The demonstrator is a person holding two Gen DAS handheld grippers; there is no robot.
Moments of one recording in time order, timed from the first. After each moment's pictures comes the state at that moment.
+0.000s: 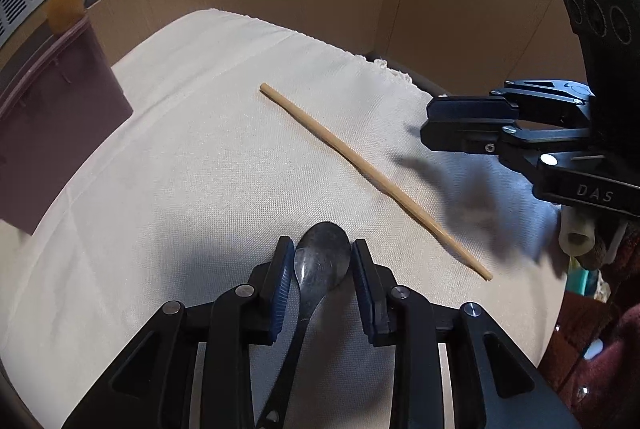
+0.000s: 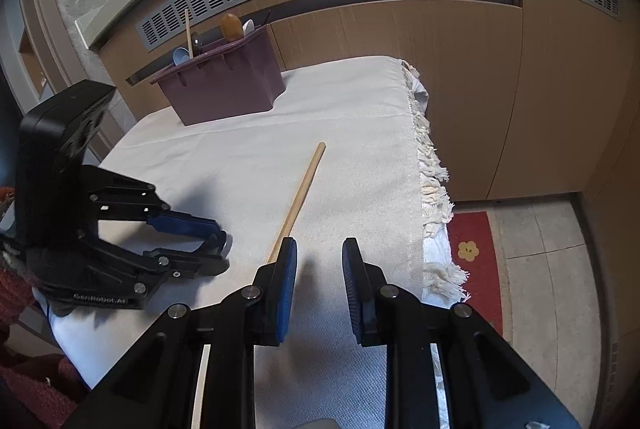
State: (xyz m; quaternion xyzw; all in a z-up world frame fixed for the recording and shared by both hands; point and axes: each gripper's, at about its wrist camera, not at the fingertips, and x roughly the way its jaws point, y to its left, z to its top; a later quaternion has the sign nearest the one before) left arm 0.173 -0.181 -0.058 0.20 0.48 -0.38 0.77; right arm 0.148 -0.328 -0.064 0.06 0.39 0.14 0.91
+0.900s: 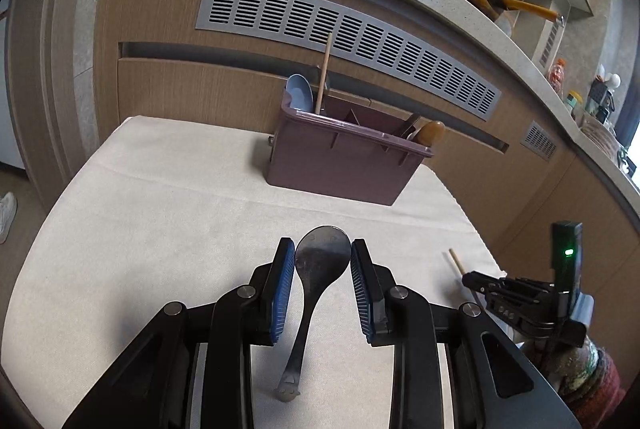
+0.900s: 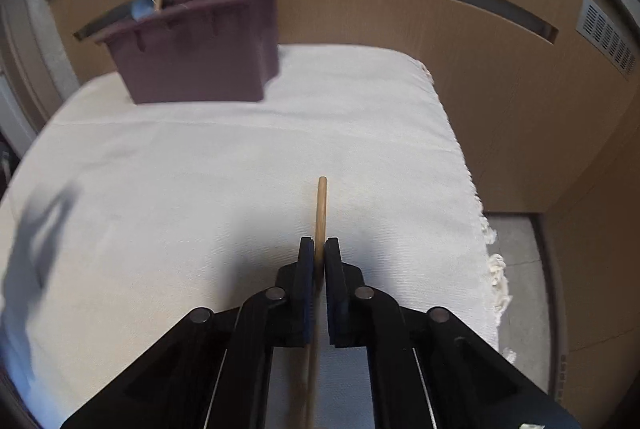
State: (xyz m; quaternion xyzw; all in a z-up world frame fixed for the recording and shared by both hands) left arm 0.155 0.025 0.005 -0.13 0.33 -0.13 0.93; right arm 0.222 -0.247 -0.070 -0.03 0.43 0.07 0.90
